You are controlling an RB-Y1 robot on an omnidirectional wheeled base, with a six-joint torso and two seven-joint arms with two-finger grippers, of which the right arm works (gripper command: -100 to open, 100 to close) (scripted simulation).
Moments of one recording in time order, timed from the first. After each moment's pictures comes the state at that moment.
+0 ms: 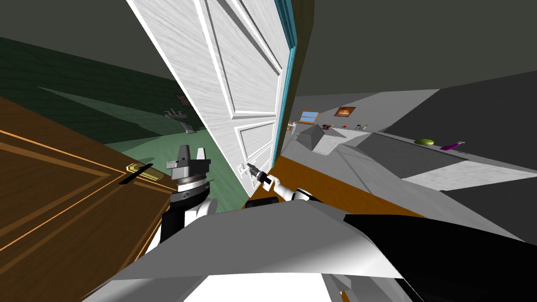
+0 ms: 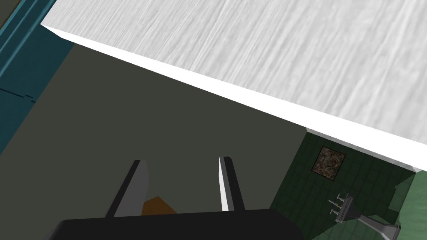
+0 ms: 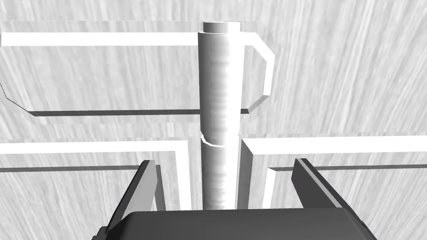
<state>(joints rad) -0.39 -0.09 0.78 -0.98 0.01 -0.40 -0.34</state>
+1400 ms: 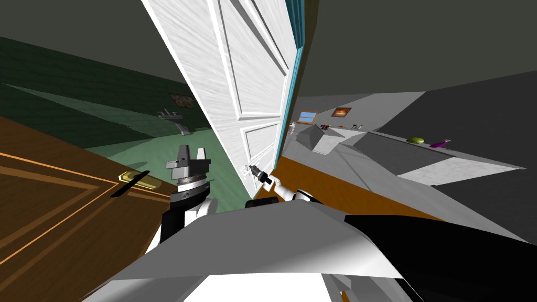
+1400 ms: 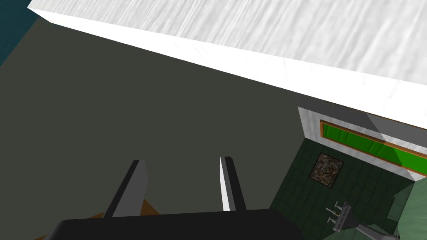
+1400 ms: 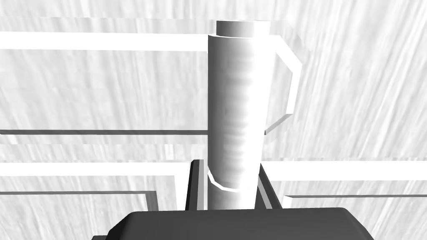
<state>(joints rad) -0.36 -0.08 0.74 -0.98 0.04 -0.39 -0.34</state>
